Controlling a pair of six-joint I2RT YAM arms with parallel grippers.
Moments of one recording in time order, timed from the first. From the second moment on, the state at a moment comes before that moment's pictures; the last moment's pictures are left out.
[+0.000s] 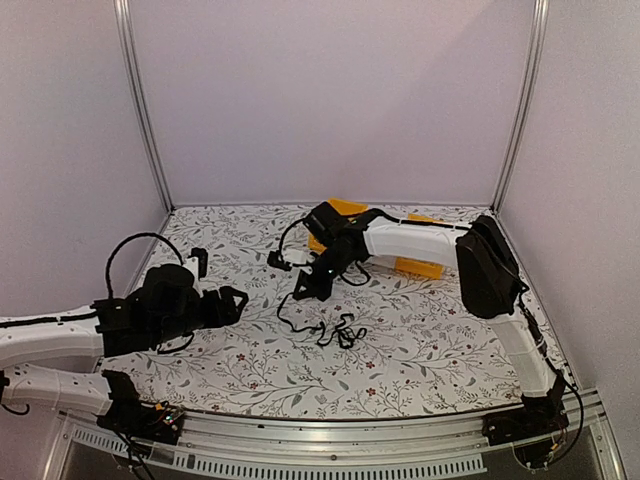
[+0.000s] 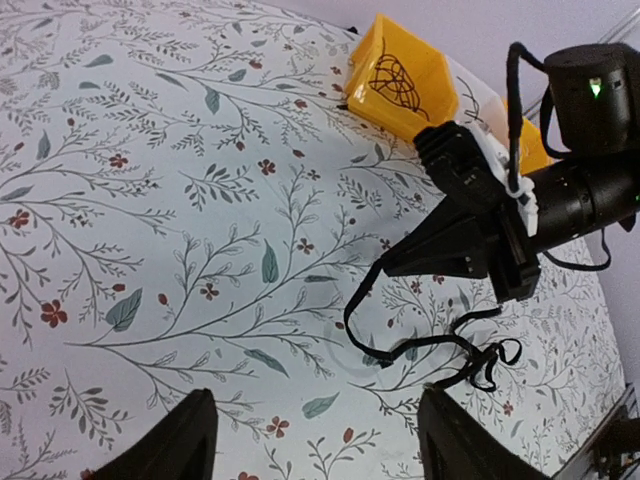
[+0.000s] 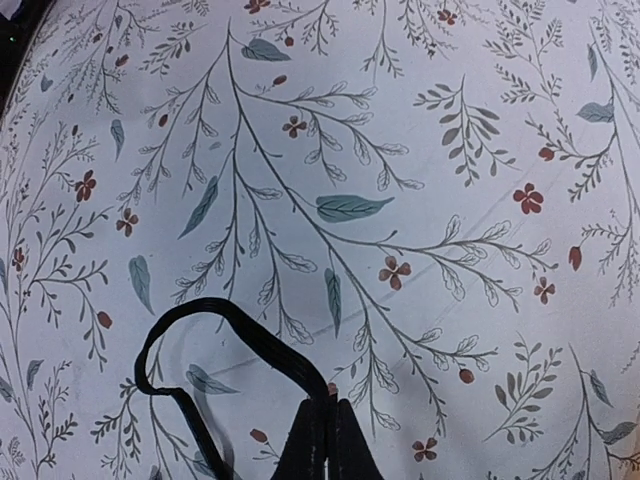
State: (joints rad) left arm -0.87 0.91 0.46 -0.15 -0.35 -0.78; right arm 0.86 2.42 2.03 -0.66 -0.42 -0.49
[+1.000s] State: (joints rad) left arm -0.88 1.92 0.76 0.74 0.14 -0.36; right arm 0.86 1.85 2.41 -0.62 -0.23 -0.49
